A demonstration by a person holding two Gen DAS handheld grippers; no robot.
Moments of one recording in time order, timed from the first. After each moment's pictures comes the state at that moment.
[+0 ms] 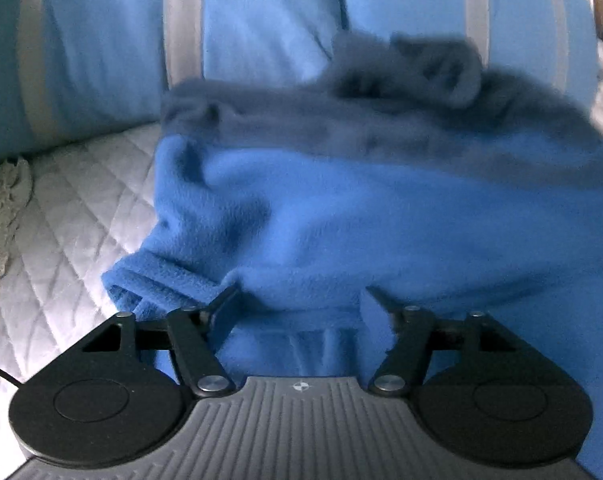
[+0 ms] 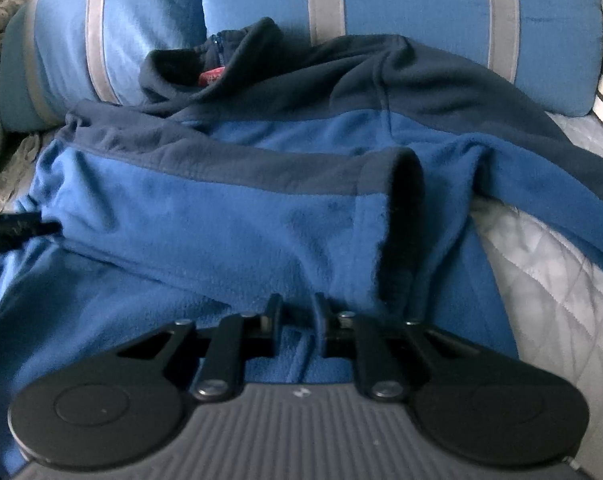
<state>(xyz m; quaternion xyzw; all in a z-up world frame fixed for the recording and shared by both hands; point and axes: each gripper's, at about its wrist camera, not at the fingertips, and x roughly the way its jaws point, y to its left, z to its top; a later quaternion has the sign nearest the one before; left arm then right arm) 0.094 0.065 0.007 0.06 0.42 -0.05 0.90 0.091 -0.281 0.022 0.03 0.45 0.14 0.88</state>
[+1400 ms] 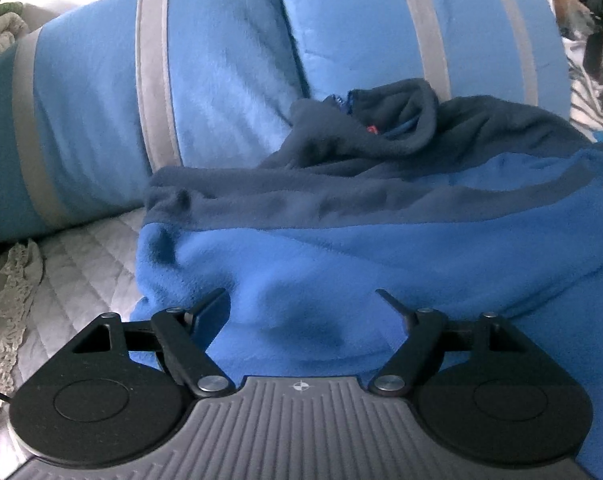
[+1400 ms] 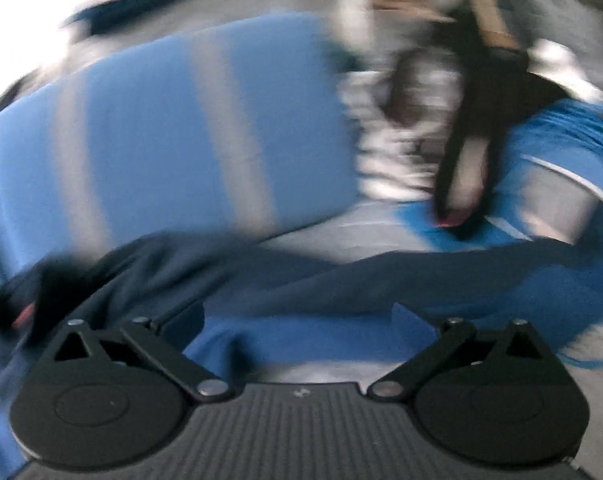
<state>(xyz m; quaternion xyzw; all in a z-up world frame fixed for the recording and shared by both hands) 0.073 0.028 0.020 0.11 0.32 -0.05 0.94 0.098 -0.398 0.070 0.15 0.24 -0.21 0.93</state>
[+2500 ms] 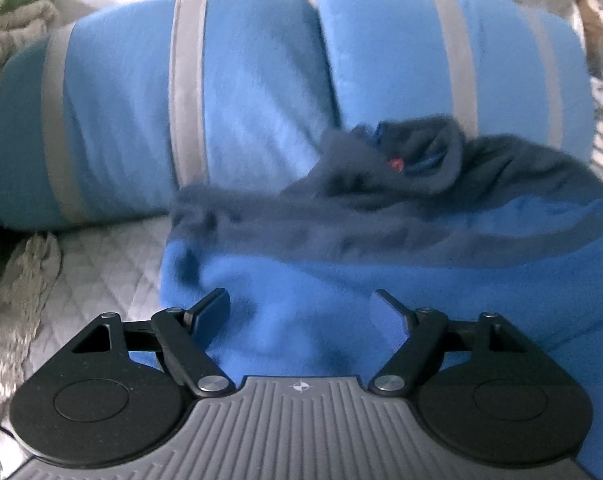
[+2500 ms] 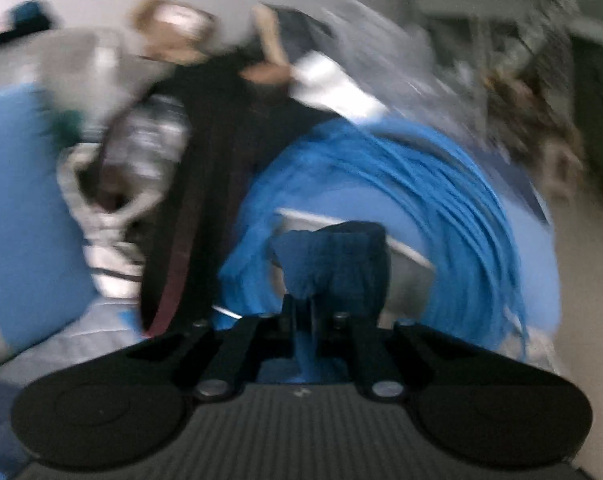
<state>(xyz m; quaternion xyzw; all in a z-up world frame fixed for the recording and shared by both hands) 0.076 0.029 0.046 0.08 0.30 -0.01 0.95 0.083 -0.539 0.060 0.11 0.17 -0.43 0.88</state>
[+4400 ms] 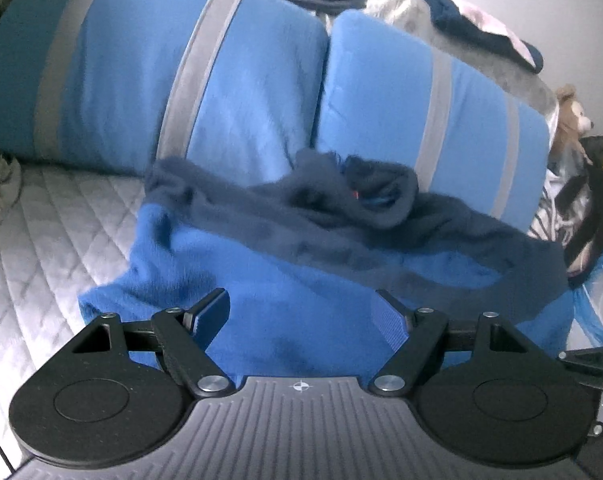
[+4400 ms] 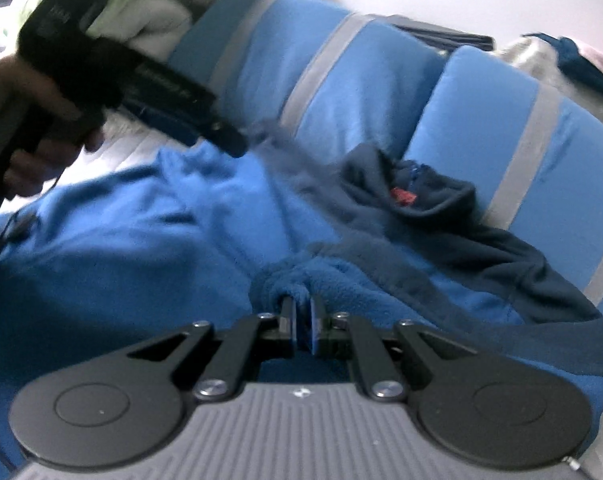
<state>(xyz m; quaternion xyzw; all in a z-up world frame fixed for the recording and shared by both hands) 0.043 0.065 0.055 -0.09 0.30 -0.09 0.94 -0.005 -0.153 0.023 -0.22 0.23 0.27 0.91</state>
